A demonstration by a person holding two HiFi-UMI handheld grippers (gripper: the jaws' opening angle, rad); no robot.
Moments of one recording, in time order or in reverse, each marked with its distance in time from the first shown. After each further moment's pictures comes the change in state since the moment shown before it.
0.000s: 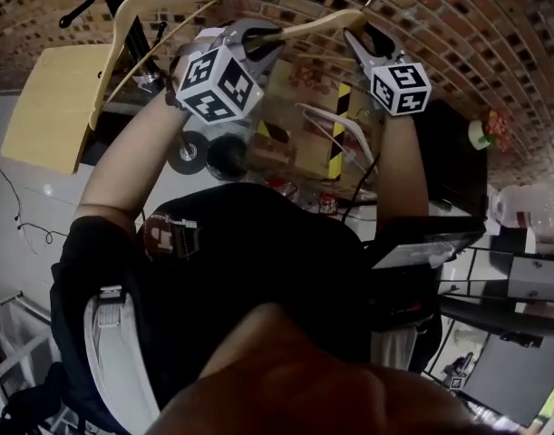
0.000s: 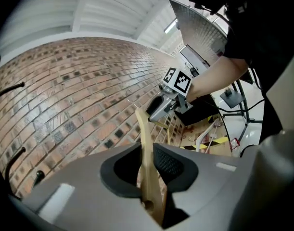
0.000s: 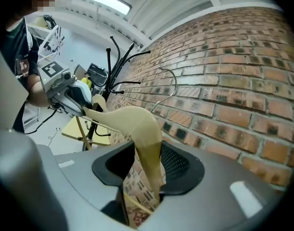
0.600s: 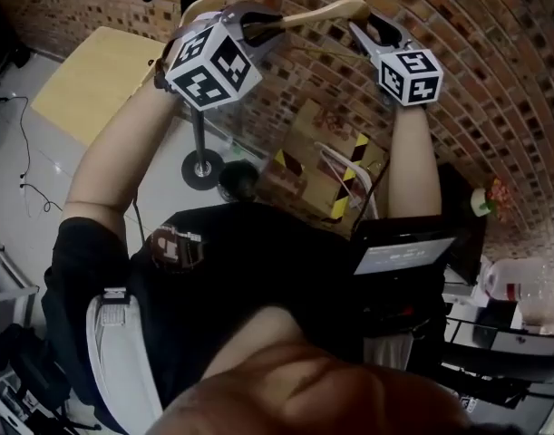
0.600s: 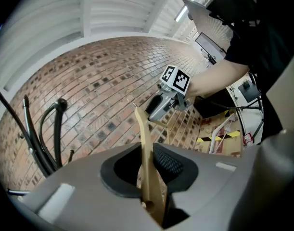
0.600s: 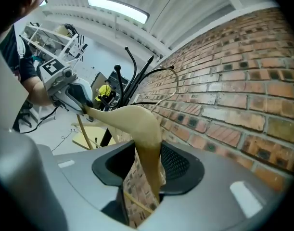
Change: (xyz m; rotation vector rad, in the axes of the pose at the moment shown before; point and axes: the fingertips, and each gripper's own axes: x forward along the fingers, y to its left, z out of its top) left arm -0.102 0.085 0.018 -0.011 0.136 0.225; right arm 0.054 0.041 0.141 -0.132 -0.117 0.203
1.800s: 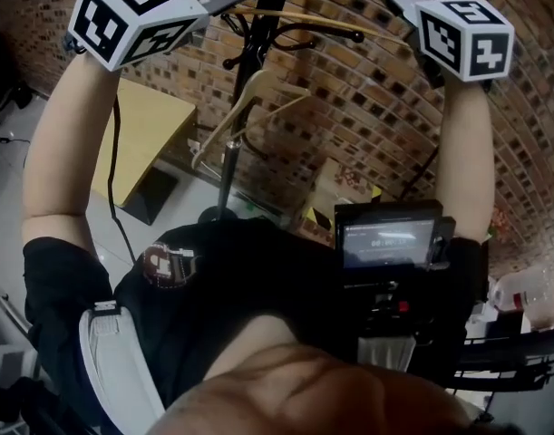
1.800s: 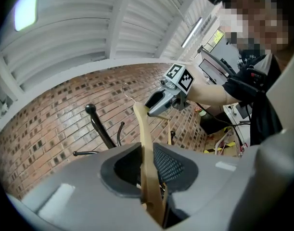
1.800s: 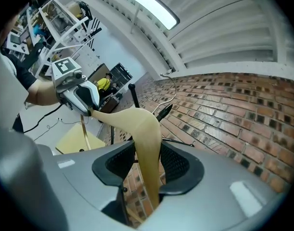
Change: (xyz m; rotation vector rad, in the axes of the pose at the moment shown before) left arm -0.192 0.238 0.023 -0.037 -0.219 0.017; right arm 0.048 0.057 0.327 -0.248 0.000 -0.140
